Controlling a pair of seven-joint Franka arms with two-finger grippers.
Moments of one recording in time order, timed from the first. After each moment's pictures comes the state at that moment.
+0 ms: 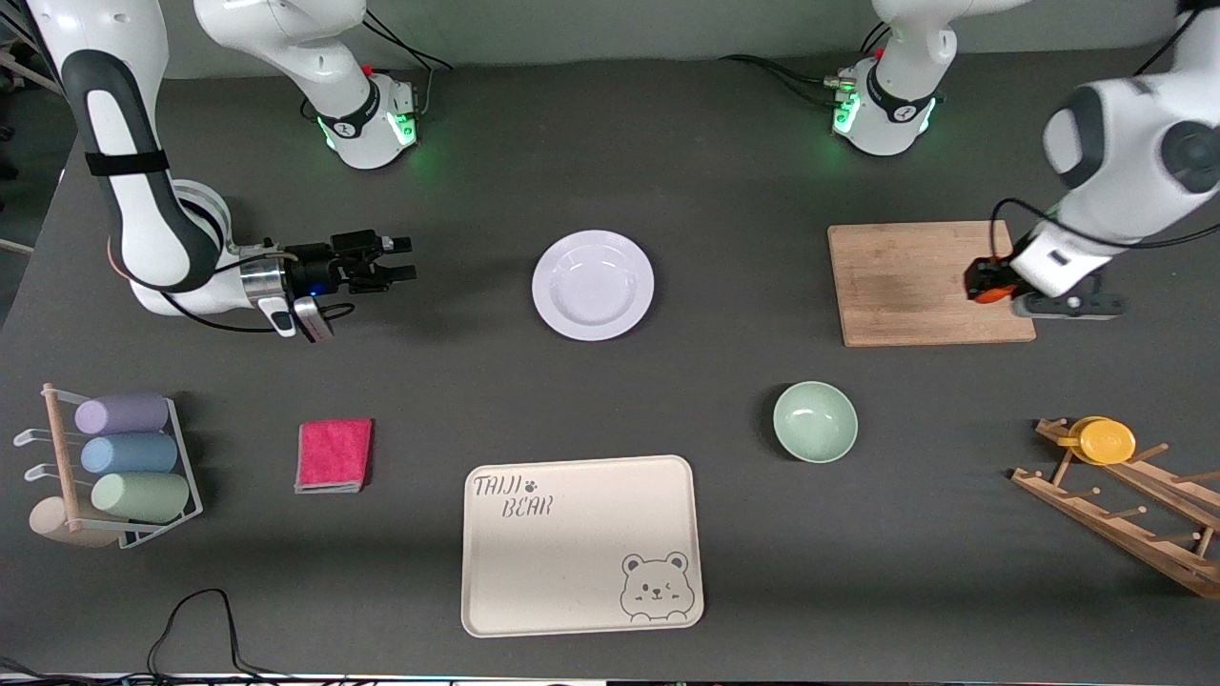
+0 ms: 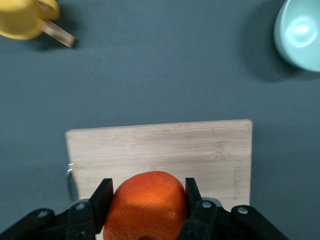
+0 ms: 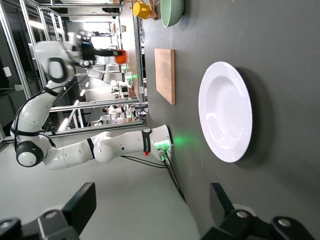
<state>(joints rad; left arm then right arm) 0.15 -0.17 -0.05 -2.33 0.00 2.12 0.12 0.17 0.16 -0.26 -2.38 1.18 1.57 -0.91</state>
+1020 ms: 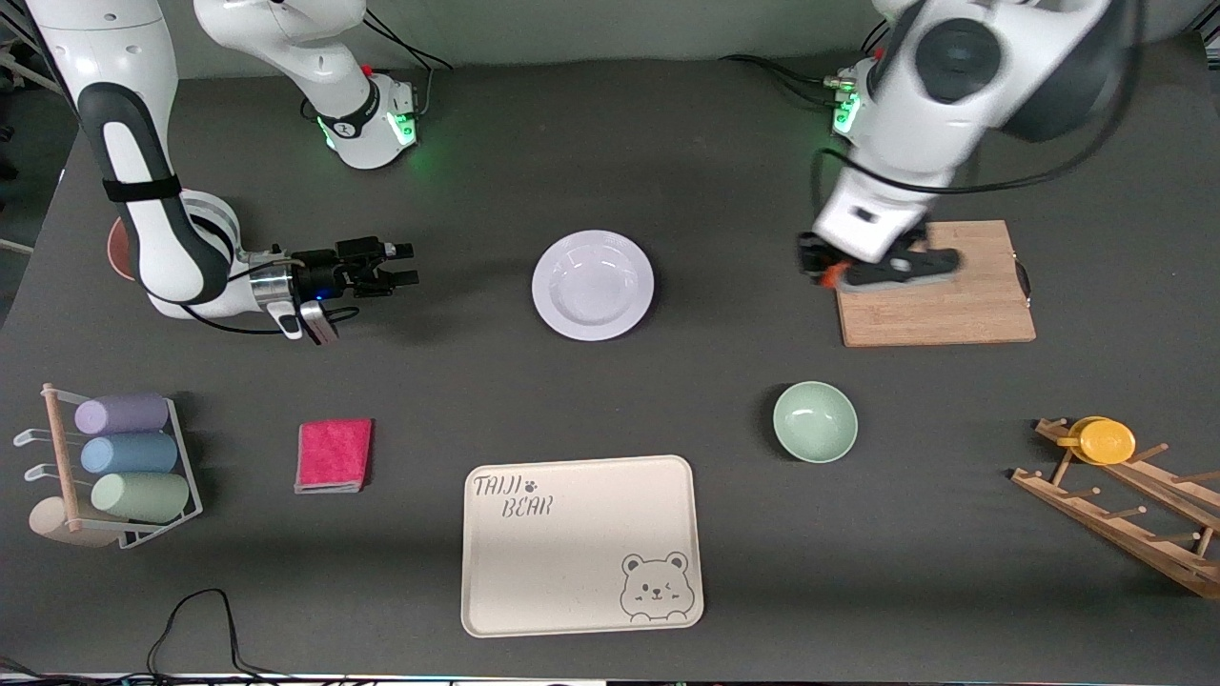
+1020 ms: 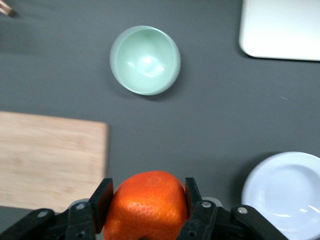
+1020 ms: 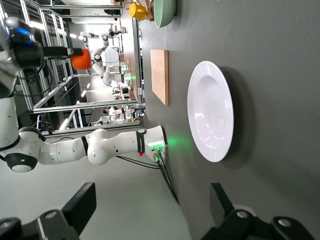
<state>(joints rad) -0.07 -0.03 -0.50 -1.97 0.02 1.95 -0.71 0.17 0.23 -0.28 -2.39 1.19 1.57 -1.01</state>
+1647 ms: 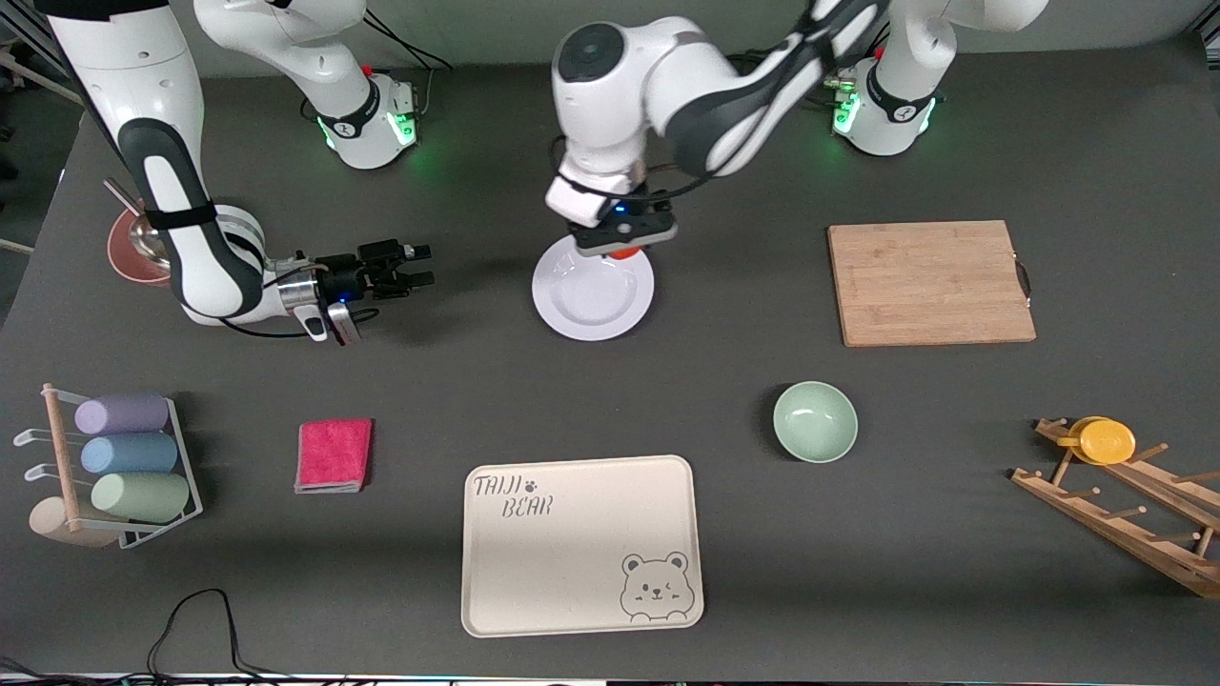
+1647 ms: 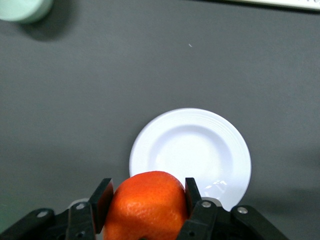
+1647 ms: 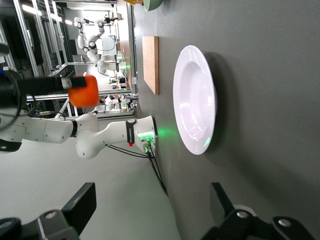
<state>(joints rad) -0.51 0.45 -0.57 -1.62 0.34 1.96 -1.39 0.21 0.32 -0.28 -2.39 1.20 1.60 -1.11</state>
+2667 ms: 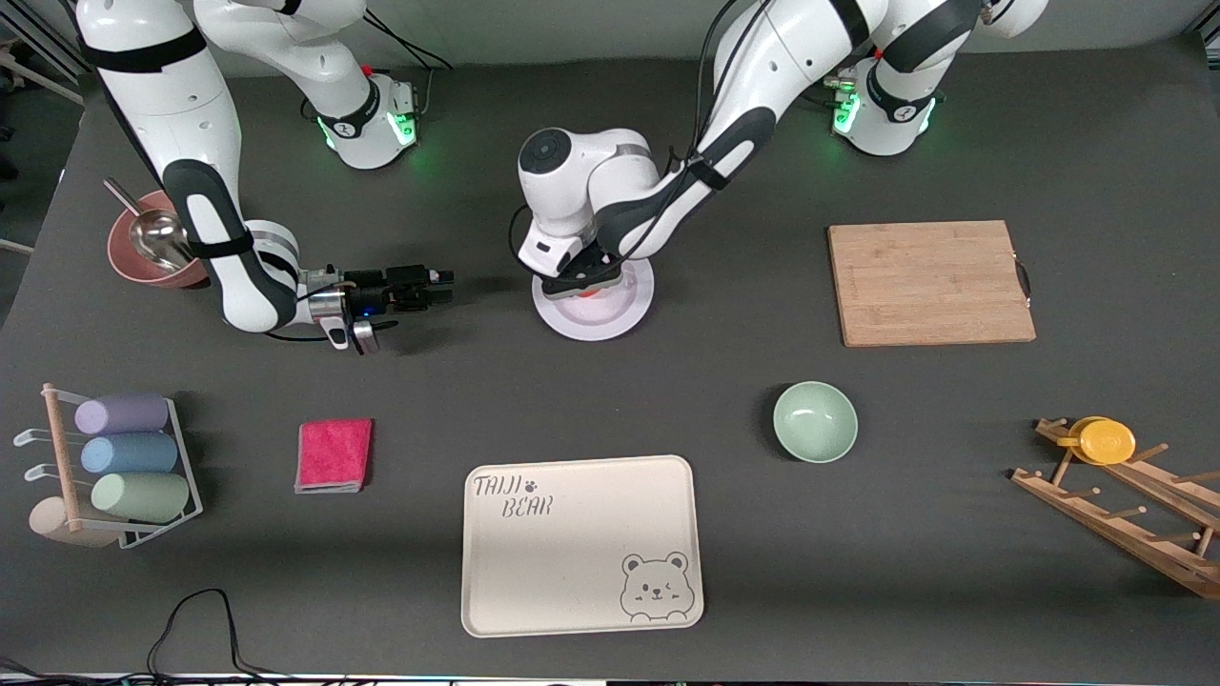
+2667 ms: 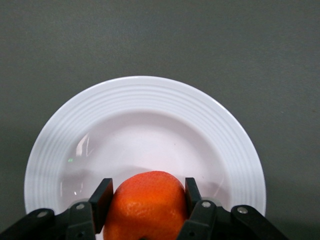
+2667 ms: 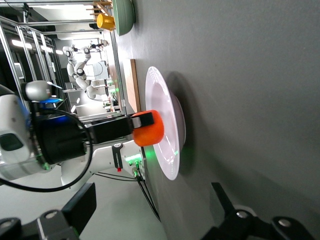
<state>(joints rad) -0.60 0.79 -0.52 -1.56 0.55 2.19 -1.57 0.26 0.44 -0.28 -2.38 1.36 1.69 -1.13</state>
